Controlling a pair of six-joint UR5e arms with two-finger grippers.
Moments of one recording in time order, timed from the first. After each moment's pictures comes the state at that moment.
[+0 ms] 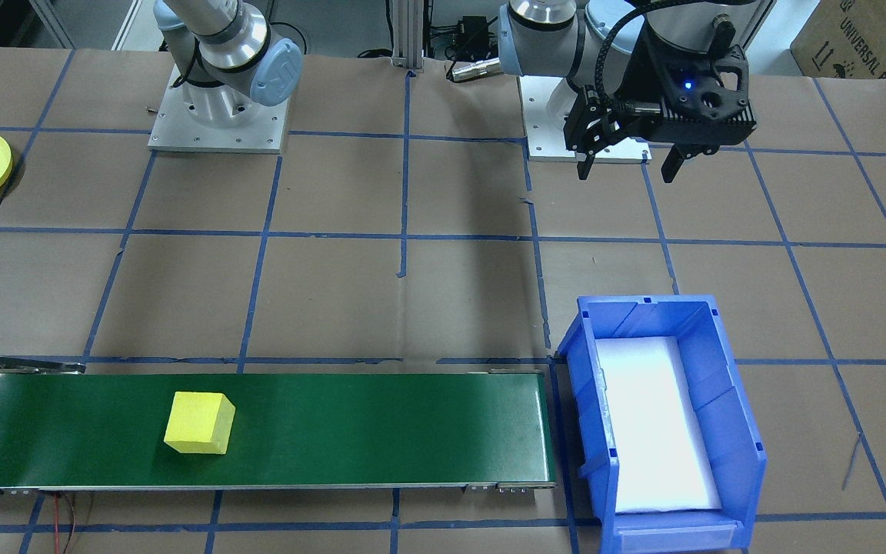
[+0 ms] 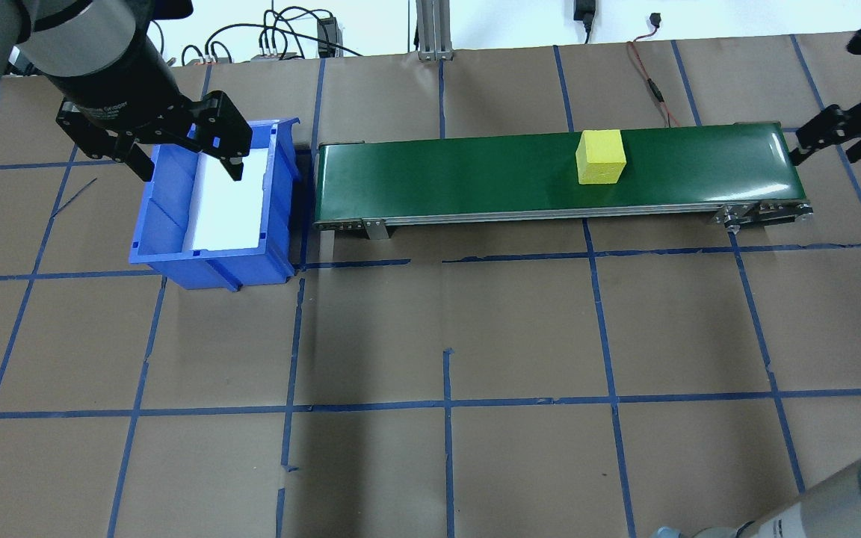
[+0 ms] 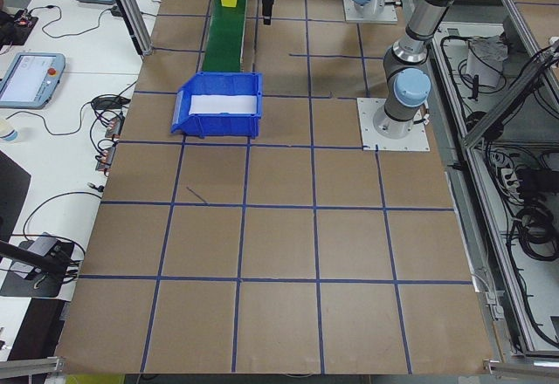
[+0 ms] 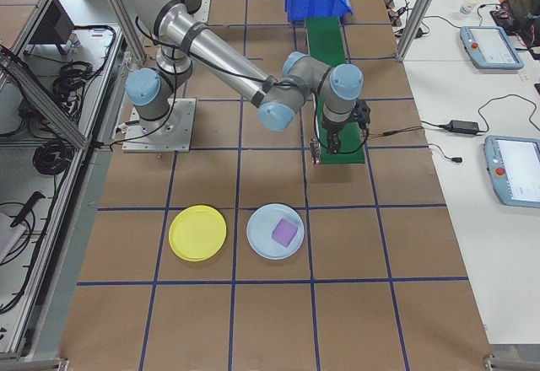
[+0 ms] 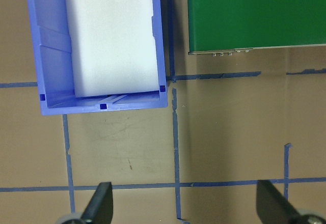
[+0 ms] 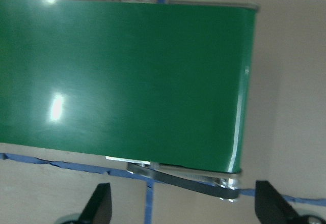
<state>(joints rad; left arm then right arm) -1.59 -1.54 -1.52 -1.62 1.59 0.01 1.07 -1.18 1.53 -1.88 -1.42 -0.61</state>
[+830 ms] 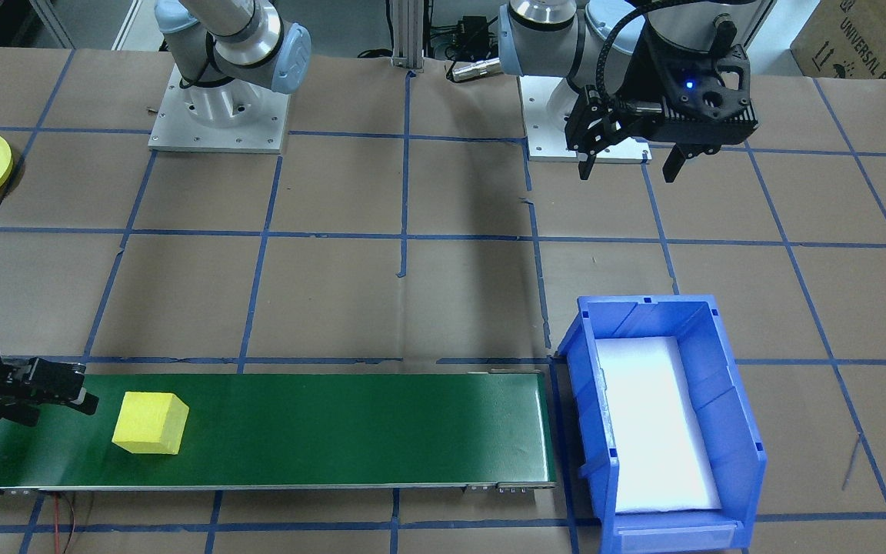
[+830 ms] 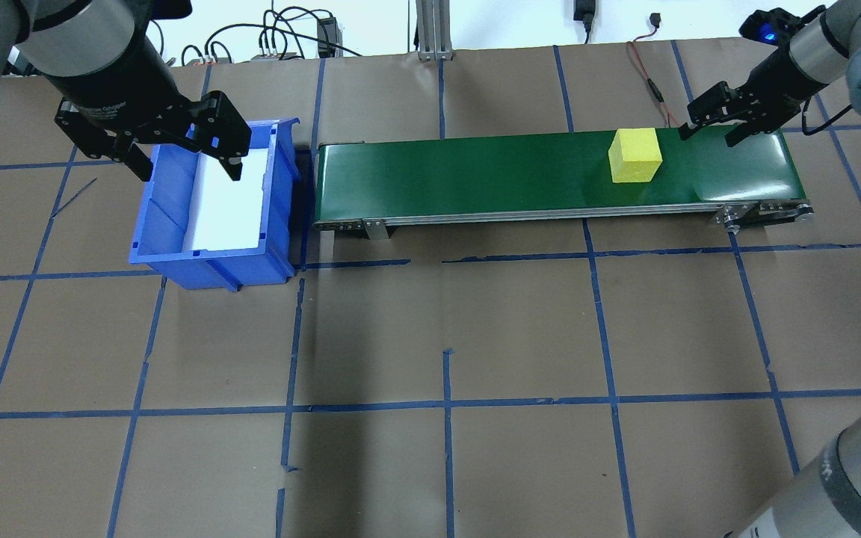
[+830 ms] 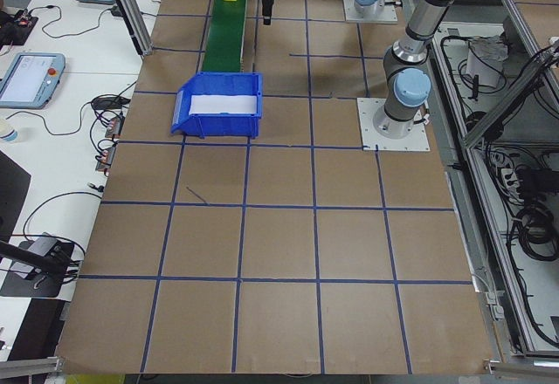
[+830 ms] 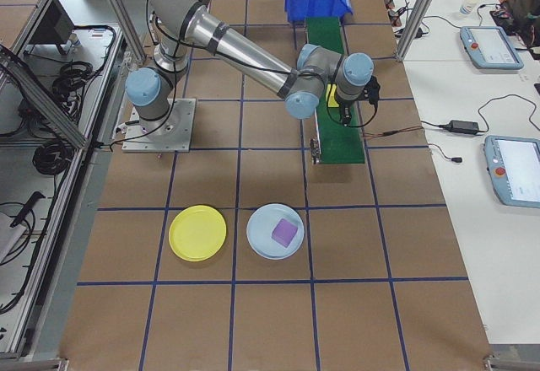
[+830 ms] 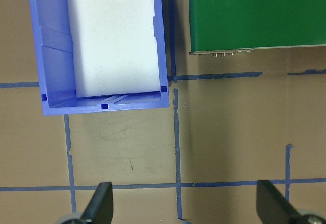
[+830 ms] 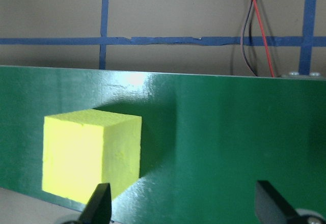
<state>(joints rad) -1.59 -1.54 -1.52 -1.62 1.60 0.02 1.19 -1.10 1.49 -1.92 -1.19 -0.42</state>
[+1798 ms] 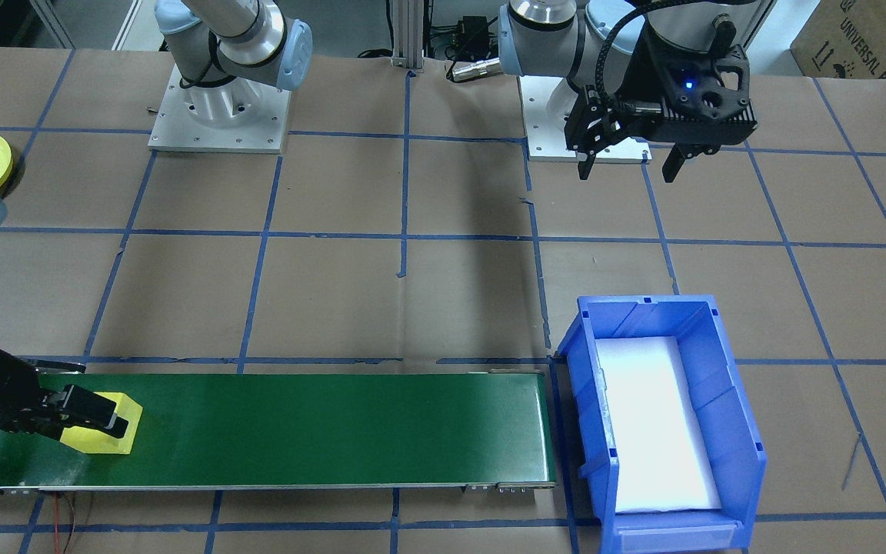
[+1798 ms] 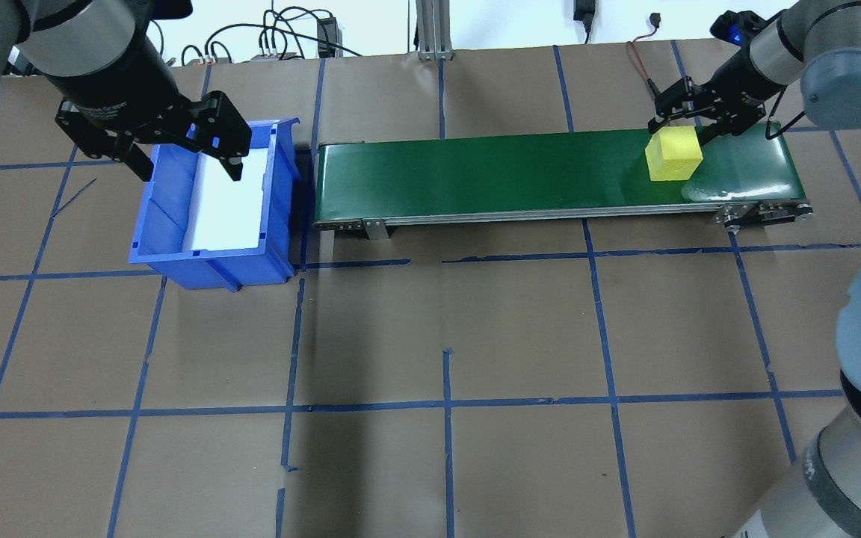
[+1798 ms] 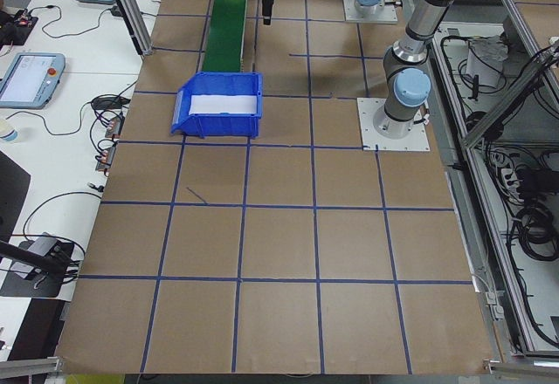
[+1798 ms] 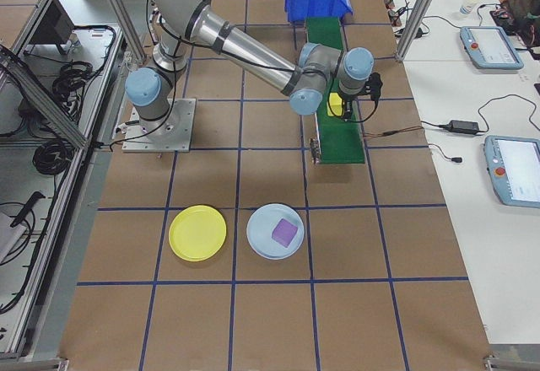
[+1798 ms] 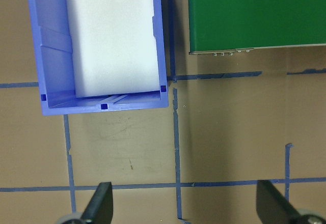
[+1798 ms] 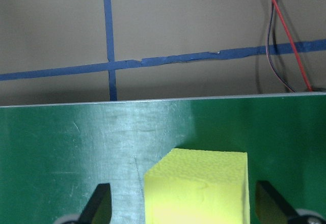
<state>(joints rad) -1.59 -1.54 -1.52 -1.62 1.60 0.02 1.24 -1.06 1.50 -2.00 -1.21 -0.27</state>
